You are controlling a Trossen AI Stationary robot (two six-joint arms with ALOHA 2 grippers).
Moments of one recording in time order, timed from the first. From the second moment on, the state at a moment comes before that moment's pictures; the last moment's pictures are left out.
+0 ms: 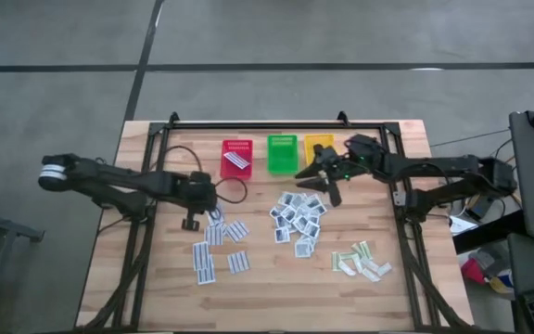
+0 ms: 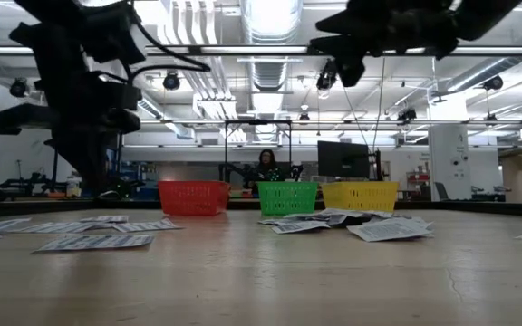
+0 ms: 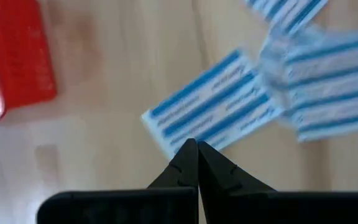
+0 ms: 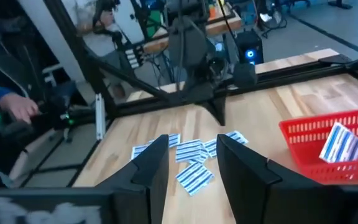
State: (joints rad) left arm 0.00 1.18 0.65 -0.71 -0.15 0.22; right arm -0.26 1.17 0.67 0.35 -0.46 0.28
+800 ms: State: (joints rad) left arm 0.05 1.29 0.68 -0.73 -0.16 -0.12; right arm -0.26 1.11 0.61 0.35 -0.46 0.27
